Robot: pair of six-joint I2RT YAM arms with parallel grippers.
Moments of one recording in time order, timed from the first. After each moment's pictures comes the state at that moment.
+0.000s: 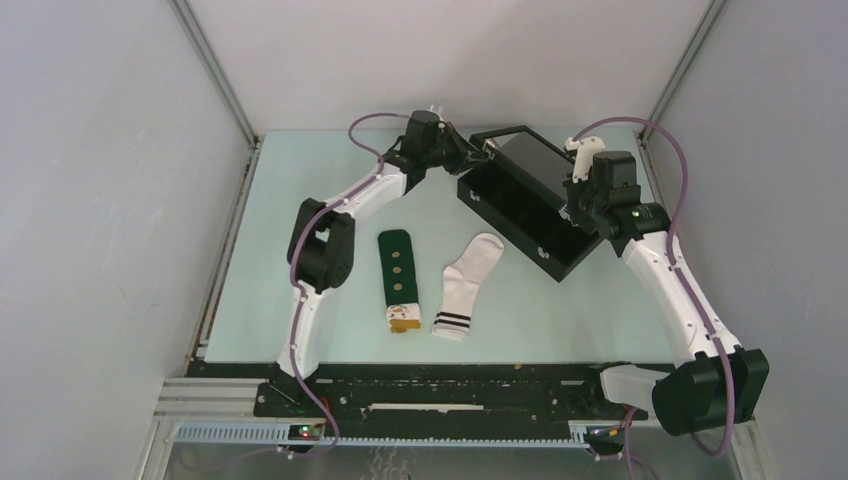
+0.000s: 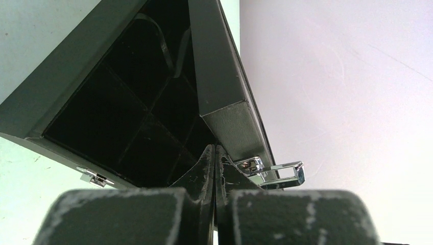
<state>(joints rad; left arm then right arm) -0.51 2.26 1.92 -0.05 0.37 -1.10 0.16 1.22 1.17 -0.60 0.04 -0.14</state>
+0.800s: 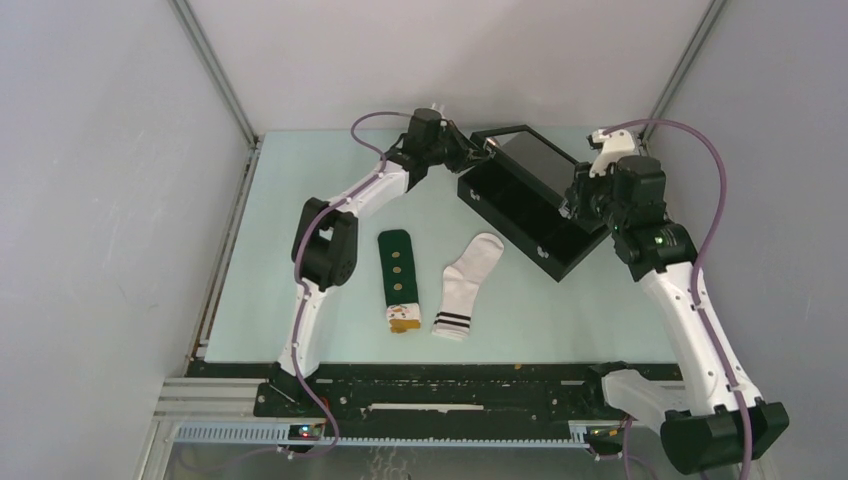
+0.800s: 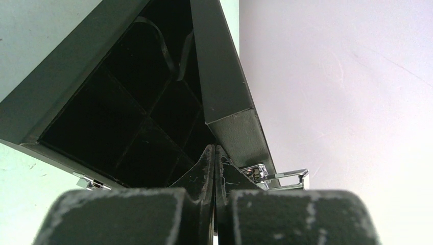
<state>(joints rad) -0.51 2.30 1.99 -0.07 0.38 -1.11 0.16 1.07 1.17 -0.53 -0.01 0.00</state>
